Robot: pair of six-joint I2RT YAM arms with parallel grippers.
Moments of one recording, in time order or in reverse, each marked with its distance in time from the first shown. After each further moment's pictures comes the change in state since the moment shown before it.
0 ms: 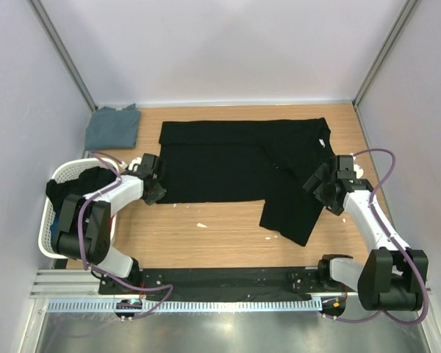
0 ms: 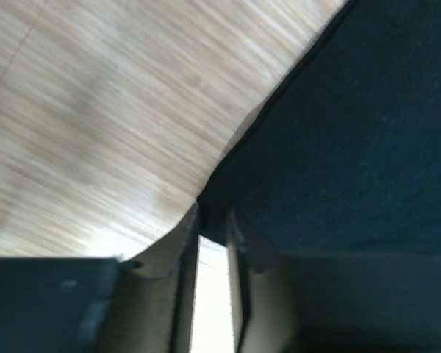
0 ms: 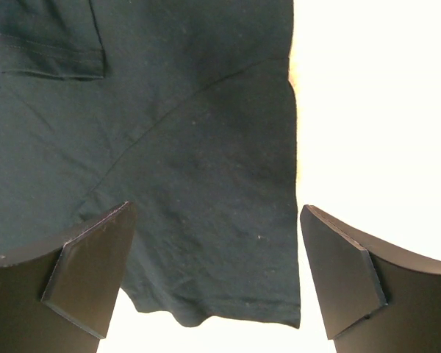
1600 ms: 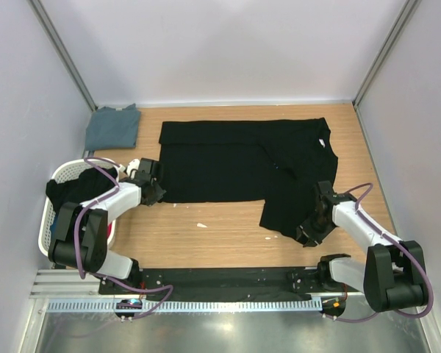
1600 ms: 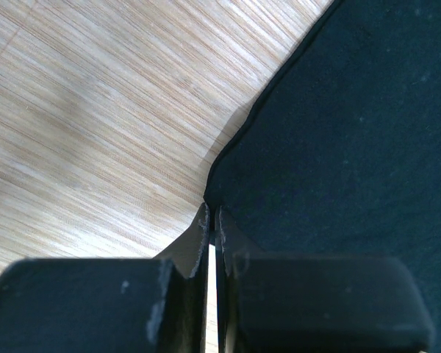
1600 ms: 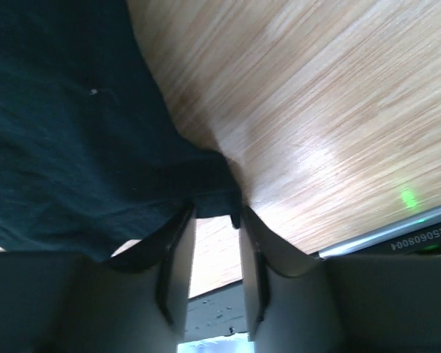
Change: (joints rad) left arm 0.001 -0.066 -0.087 0.121 0.008 -0.025; right arm 0.146 0.007 -0.217 -0.253 -0.133 0.320
